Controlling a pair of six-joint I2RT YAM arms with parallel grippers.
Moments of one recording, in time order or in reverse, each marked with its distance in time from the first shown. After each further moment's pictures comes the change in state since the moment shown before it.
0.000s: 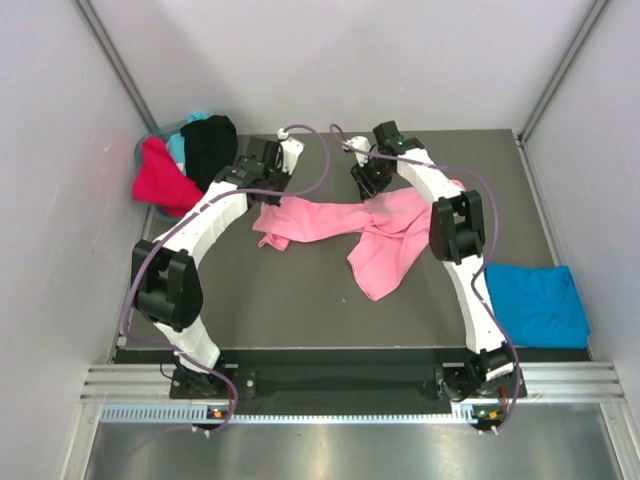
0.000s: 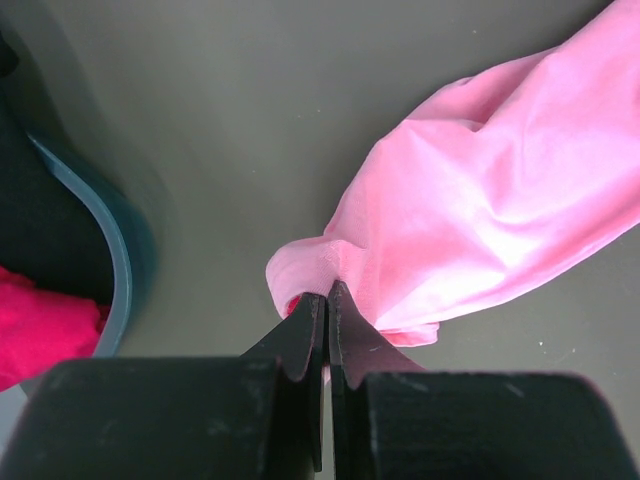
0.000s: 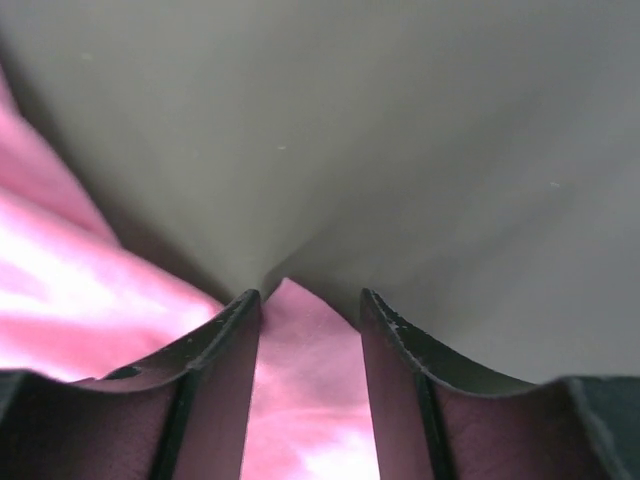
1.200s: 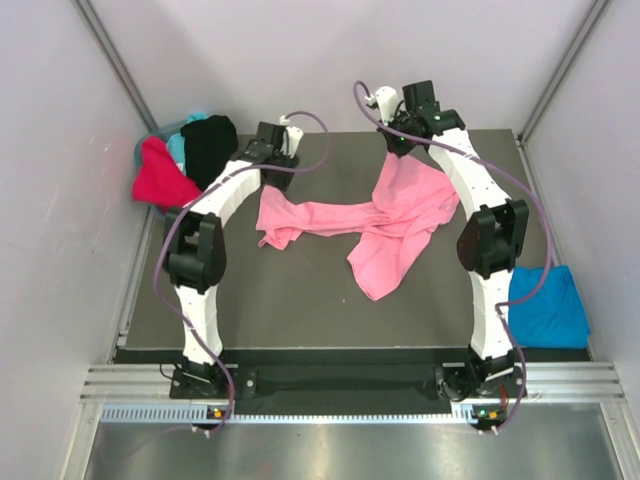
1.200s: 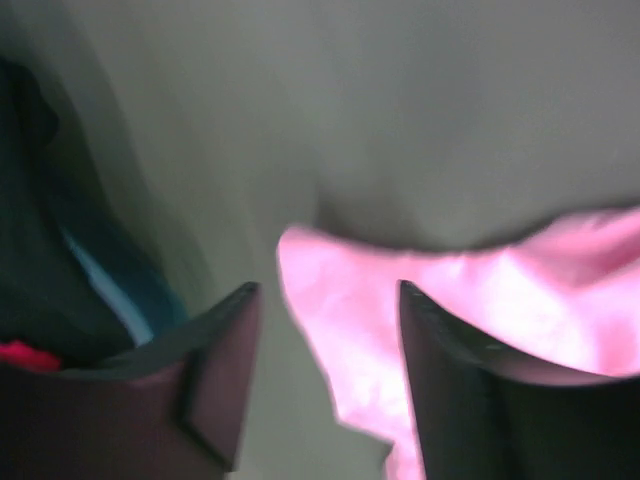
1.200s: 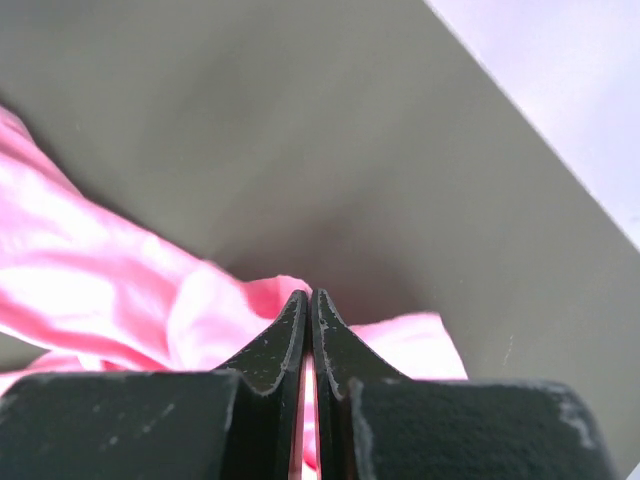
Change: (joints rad) left arm 0.047 0.357 0.314 0.044 -0.089 0.009; right arm -0.049 -0.370 -0.090 0.049 0.186 -0.002
